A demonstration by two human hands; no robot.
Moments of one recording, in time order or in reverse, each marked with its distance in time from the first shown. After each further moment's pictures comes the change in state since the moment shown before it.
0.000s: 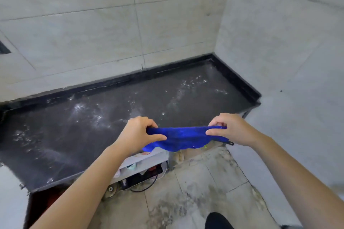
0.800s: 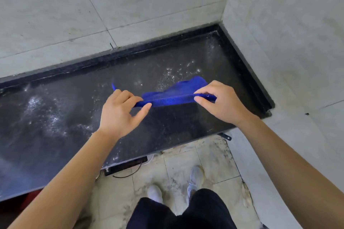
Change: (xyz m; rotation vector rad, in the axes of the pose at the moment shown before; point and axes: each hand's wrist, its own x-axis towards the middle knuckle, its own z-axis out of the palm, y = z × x) left_hand 0.276 0.022 0.100 0.334 0.500 0.198; right_hand 0.261 0.173 -0.099 0.100 0.074 -0.211
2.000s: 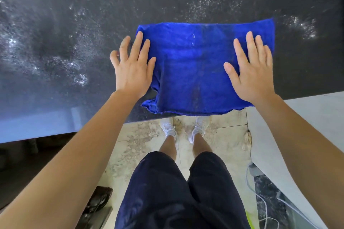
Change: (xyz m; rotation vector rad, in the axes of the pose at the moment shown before) left_hand -0.111 -0.121 0.171 0.283 -0.536 -0.390; right_hand 0.032 0.137 0.206 -0.648 -0.121 0.101
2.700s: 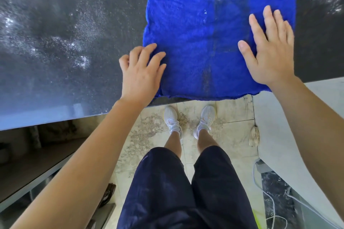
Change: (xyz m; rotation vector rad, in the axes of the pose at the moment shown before) left_hand -0.059 0.002 0.016 -0.108 0.284 0.154; right_hand -0.002 -0.001 0.005 -0.007 0.069 0.008
